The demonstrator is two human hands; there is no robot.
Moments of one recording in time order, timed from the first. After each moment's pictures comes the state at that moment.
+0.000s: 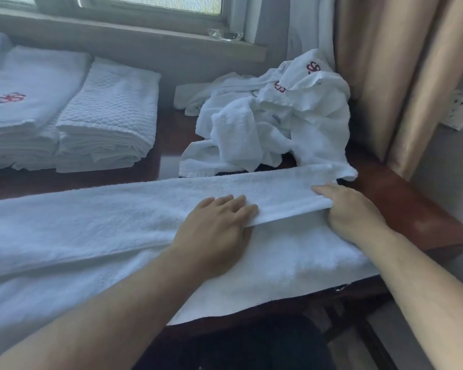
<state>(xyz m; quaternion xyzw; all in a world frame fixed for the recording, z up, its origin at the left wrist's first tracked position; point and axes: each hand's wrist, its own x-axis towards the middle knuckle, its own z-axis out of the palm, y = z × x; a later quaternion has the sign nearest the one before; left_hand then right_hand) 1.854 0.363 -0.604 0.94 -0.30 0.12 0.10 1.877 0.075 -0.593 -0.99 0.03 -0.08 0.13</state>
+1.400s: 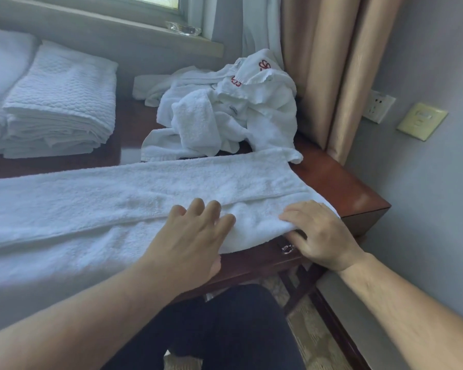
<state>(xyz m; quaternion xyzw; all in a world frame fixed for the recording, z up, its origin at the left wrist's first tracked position) 1.790 0.354 -0.610 0.92 -0.36 0.14 -0.01 1.773 0.055 -0.625 -0.91 -0.26 -0.31 0.04</state>
